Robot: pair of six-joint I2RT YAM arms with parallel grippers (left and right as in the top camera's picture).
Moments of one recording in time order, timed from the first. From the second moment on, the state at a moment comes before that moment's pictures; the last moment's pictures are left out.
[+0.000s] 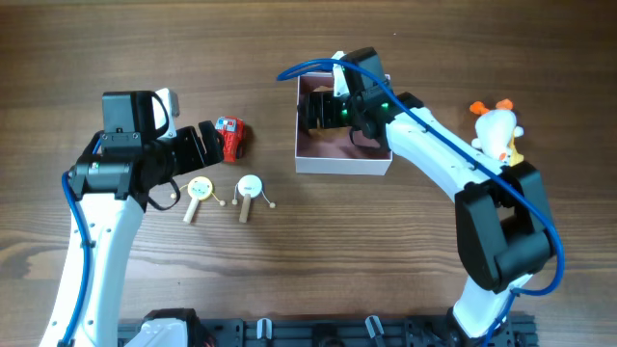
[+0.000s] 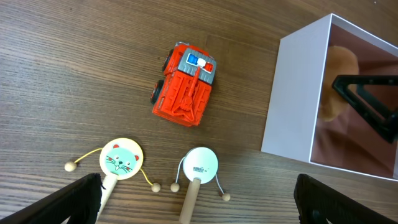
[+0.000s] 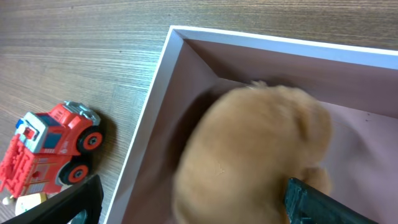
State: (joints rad) left arm 0.01 1.26 1.08 -0.84 0.21 -0.30; right arm 0.44 1.92 1.33 -0.29 -0.24 0.33
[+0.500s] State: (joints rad) left arm 0.01 1.26 1.08 -0.84 0.21 -0.30; right arm 0.15 1.39 1.34 -0.65 0.03 0.31
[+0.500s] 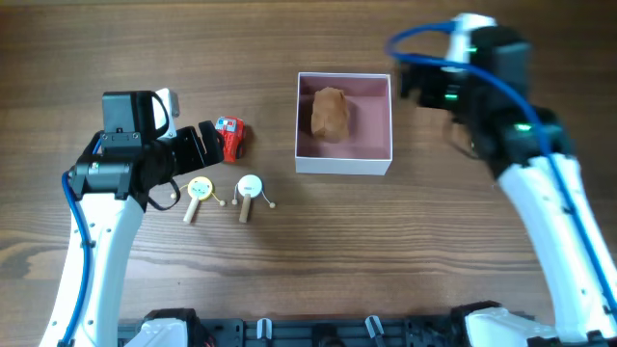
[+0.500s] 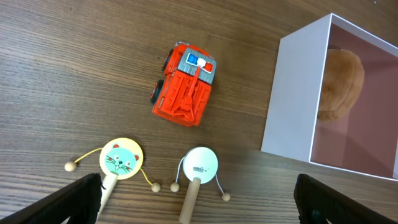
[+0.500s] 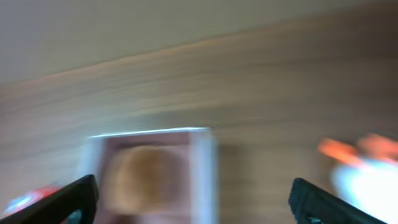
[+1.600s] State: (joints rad) left arm 0.01 1.26 1.08 -0.84 0.21 -0.30; right arm -0.23 1.97 1.31 -0.76 0.13 0.18
